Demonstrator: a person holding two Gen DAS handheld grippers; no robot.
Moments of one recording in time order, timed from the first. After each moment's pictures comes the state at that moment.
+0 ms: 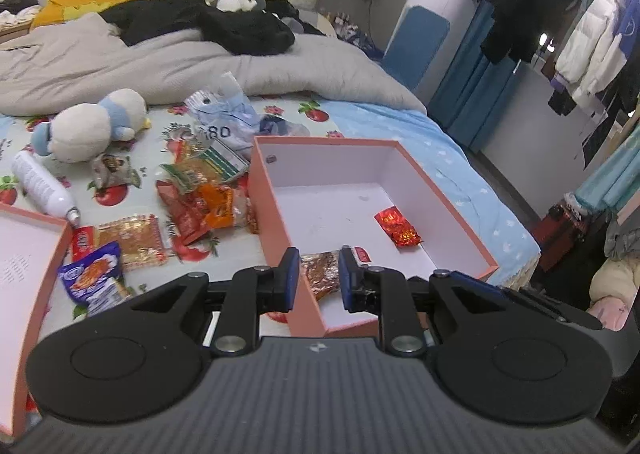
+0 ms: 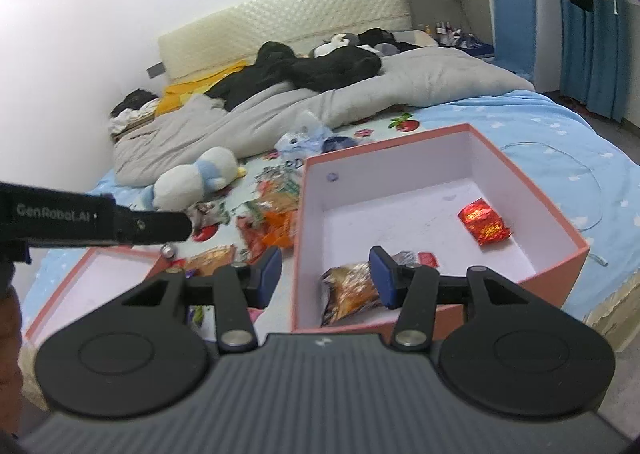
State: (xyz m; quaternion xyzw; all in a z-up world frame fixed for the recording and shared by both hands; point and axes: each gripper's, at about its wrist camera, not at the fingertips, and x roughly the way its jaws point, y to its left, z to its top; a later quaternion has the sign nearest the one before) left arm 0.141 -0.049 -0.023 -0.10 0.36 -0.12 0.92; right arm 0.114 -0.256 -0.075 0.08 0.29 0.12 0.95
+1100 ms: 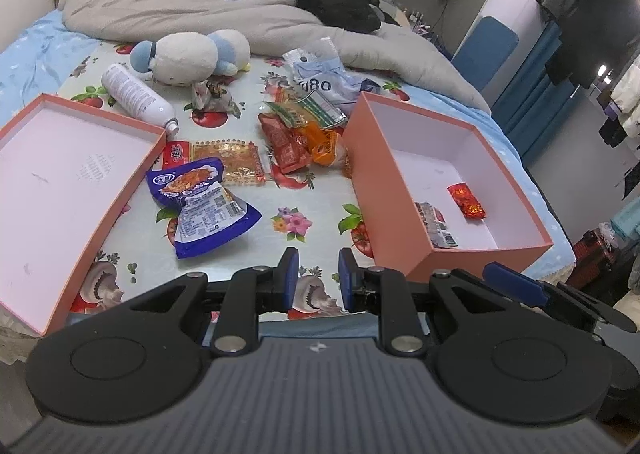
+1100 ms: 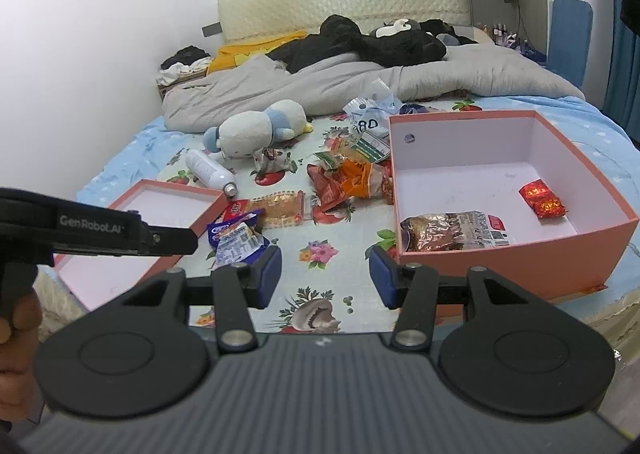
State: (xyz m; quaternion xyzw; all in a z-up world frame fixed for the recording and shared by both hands) left arm 0.069 0.044 -0.080 -0.16 0.40 -0.03 0.90; right arm 0.063 -0.182 -0.099 0.02 0.31 0.18 0.93
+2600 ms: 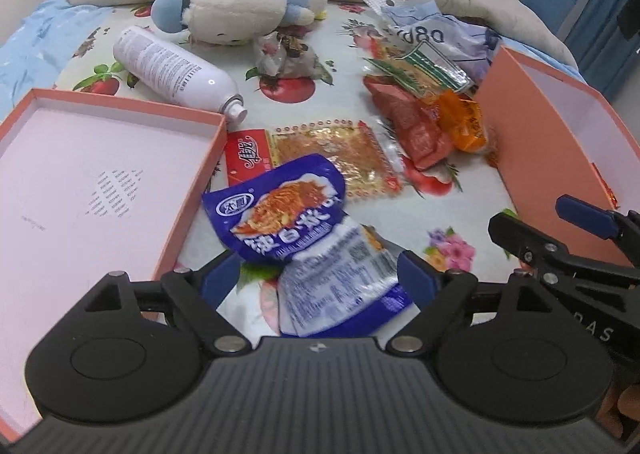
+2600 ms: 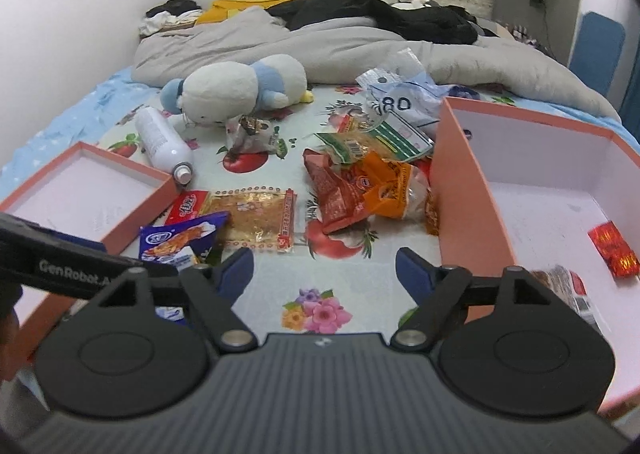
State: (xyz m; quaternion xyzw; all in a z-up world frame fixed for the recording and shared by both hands) left arm 0.226 0.141 -0.205 -0.10 0.47 0.02 0.88; right arm 0.208 -0.077 -0.188 -0.06 0.33 0.16 0.93
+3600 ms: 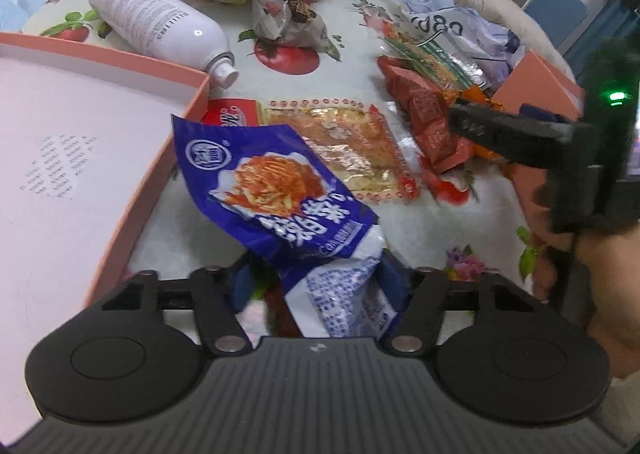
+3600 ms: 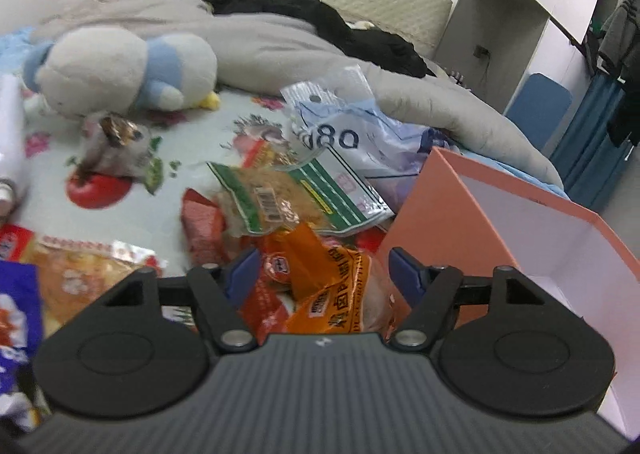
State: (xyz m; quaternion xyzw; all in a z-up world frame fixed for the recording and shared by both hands) left arm 0.258 0.156 -0.258 -0.17 0.48 -0.01 0.86; right arm 0.343 -0.031 -0.248 -0.20 0.27 0.01 0.94
